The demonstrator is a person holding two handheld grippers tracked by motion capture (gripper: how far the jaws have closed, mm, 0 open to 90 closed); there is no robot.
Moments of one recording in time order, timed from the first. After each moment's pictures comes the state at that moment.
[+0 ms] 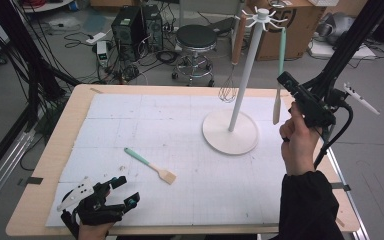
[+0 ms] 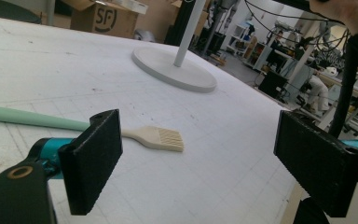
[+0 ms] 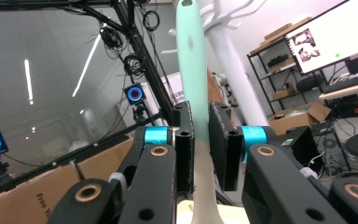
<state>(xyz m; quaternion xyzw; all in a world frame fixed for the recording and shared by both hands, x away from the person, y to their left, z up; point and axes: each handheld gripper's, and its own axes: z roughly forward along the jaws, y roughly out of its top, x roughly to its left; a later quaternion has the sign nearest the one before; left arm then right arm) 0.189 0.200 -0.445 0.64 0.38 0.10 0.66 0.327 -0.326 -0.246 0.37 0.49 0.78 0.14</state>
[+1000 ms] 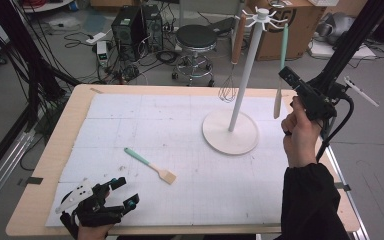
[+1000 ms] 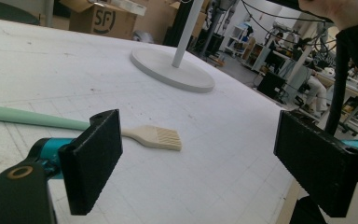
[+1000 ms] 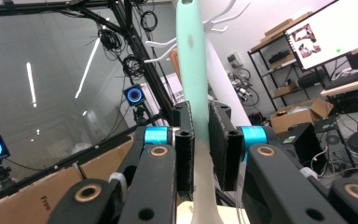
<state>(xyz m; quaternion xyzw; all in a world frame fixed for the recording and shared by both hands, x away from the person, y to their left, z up) 0.185 0.201 -0.445 0.64 0.38 0.10 0.66 0.345 -0.334 -0.245 0.38 0.48 0.78 0.12</state>
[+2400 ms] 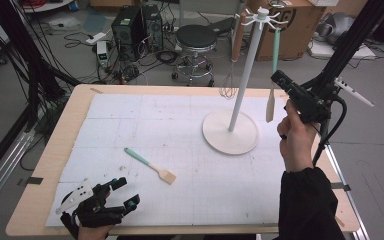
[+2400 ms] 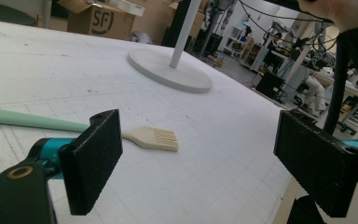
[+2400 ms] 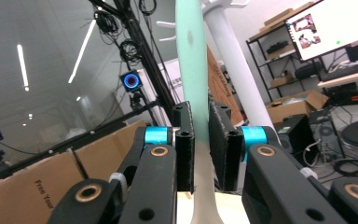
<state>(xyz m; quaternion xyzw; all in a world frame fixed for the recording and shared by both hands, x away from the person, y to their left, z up) 0.184 0.199 -0.444 0.64 0.38 0.10 0.66 0.337 -0.319 -0.243 0.38 0.51 0.76 0.13</state>
